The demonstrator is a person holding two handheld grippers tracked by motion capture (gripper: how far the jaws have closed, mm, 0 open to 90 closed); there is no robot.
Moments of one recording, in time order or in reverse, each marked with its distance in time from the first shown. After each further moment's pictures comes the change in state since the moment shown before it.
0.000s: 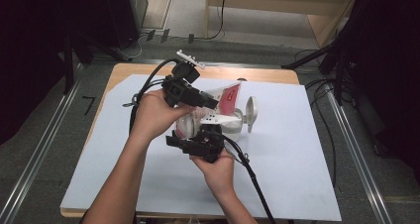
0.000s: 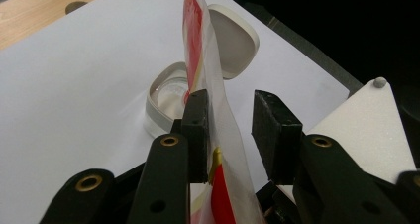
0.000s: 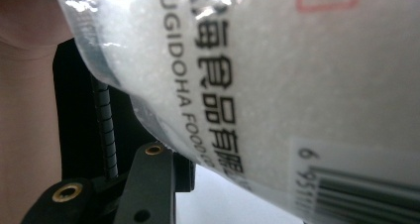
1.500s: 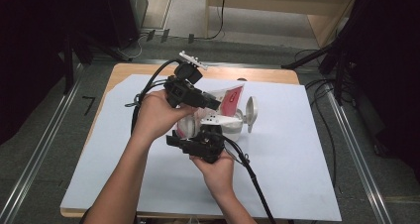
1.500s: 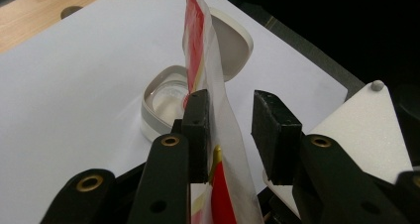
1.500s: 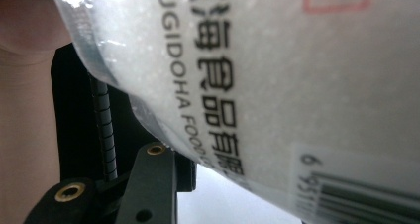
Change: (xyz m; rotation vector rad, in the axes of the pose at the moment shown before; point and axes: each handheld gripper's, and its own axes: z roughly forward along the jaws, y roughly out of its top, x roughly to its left) left arm -0.005 0.002 0.003 -0.003 -0.001 0.020; right arm 0.001 -0.001 -0.001 -0.016 -0.007 0.000
